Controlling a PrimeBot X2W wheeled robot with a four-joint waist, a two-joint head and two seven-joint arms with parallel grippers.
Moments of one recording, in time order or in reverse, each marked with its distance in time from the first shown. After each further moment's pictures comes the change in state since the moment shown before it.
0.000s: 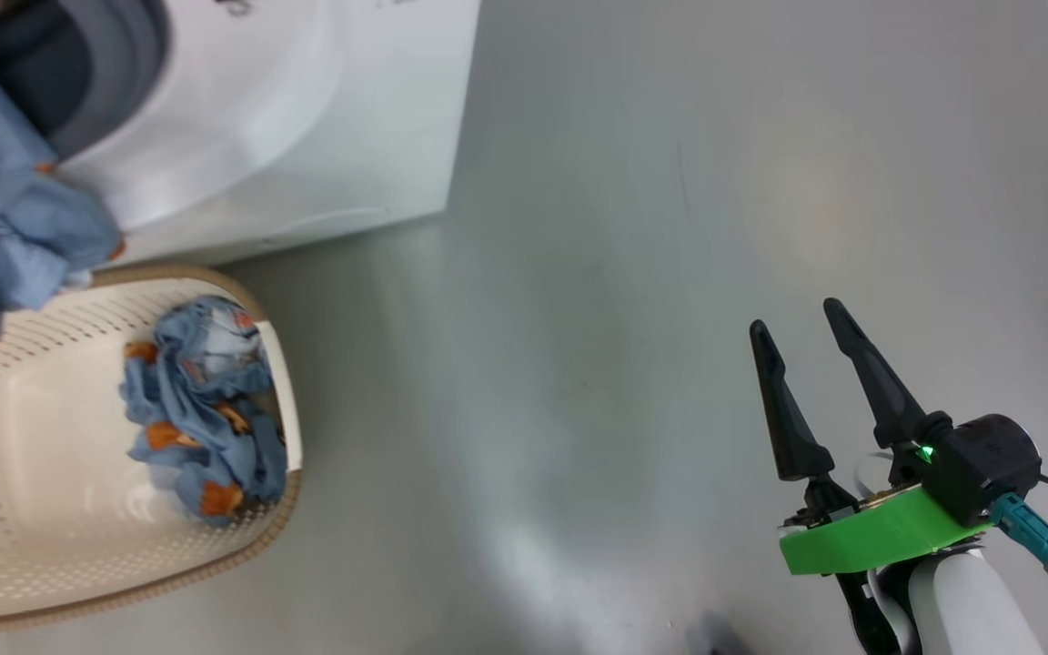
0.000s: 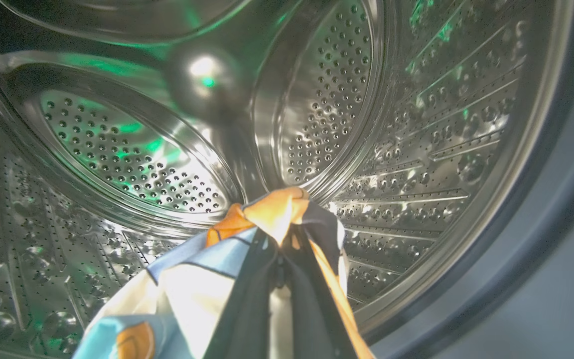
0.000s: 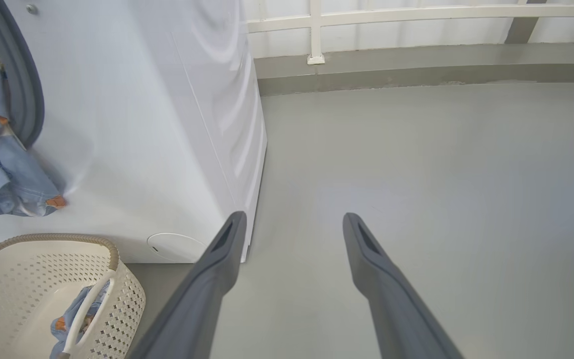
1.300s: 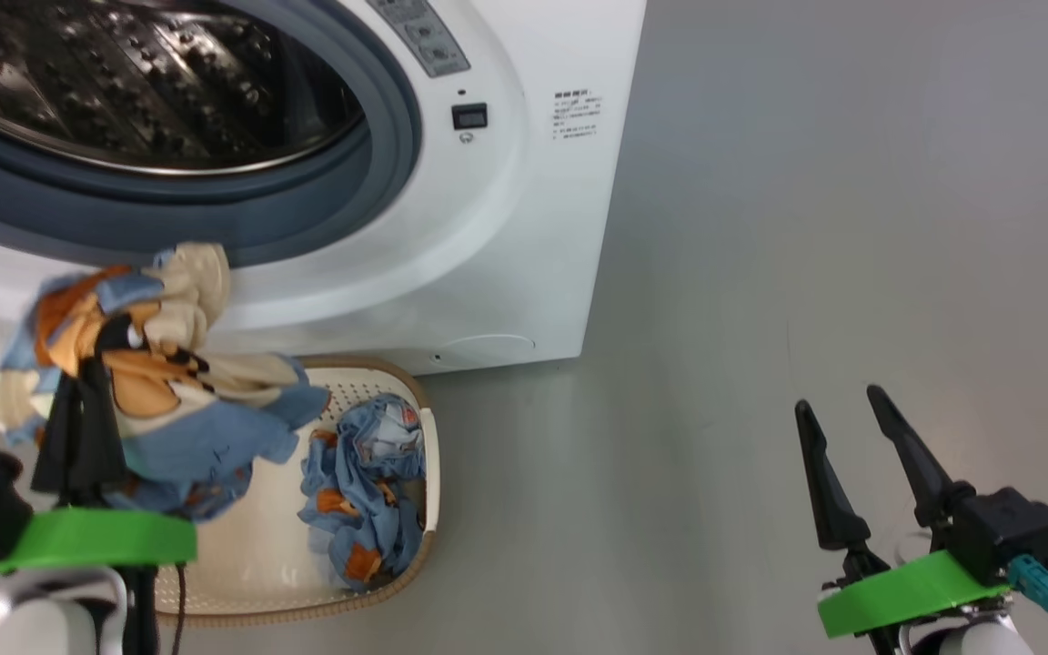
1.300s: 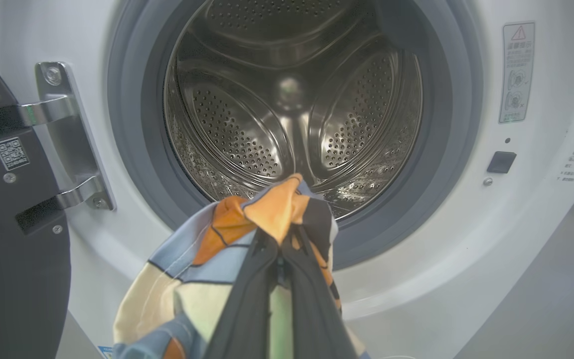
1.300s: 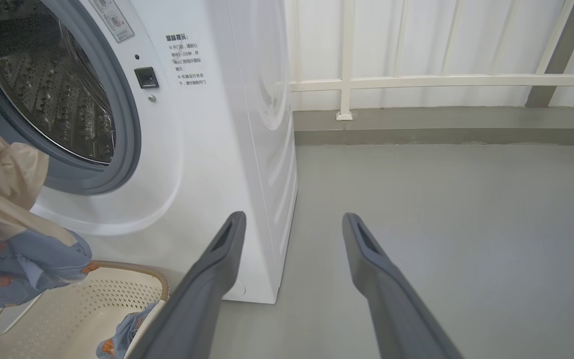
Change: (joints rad) left arm 0.832 -0.281 0.128 -0.522 0.011 0.013 -0.045; right arm 0.138 0.001 -0.087 0.036 -0.051 0.000 0.000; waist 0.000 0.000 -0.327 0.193
